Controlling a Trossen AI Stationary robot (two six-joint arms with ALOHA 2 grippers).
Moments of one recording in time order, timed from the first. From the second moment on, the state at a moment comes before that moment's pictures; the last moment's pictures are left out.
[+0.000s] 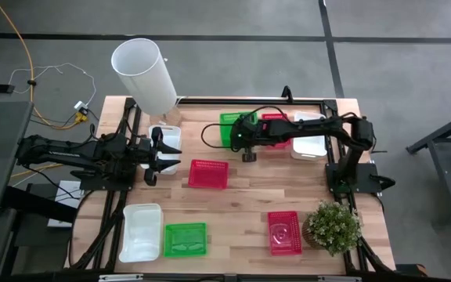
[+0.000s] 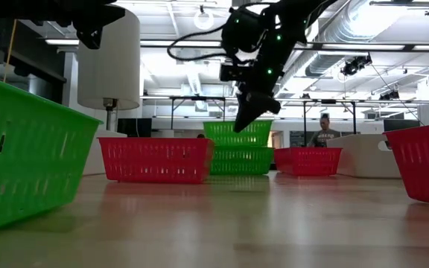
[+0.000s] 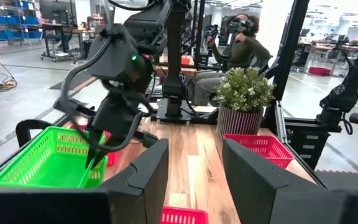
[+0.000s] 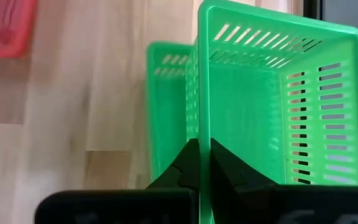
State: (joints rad) left arm 0.07 0.53 0.37 0.13 -0.04 -0.08; right arm -0.19 1.80 1.29 -0.50 0.28 -0.45
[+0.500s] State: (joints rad) left arm 0.07 0.53 0.37 0.13 -0.04 -0.08; right arm -0.17 1.80 1.29 -0.51 0.28 -0.50
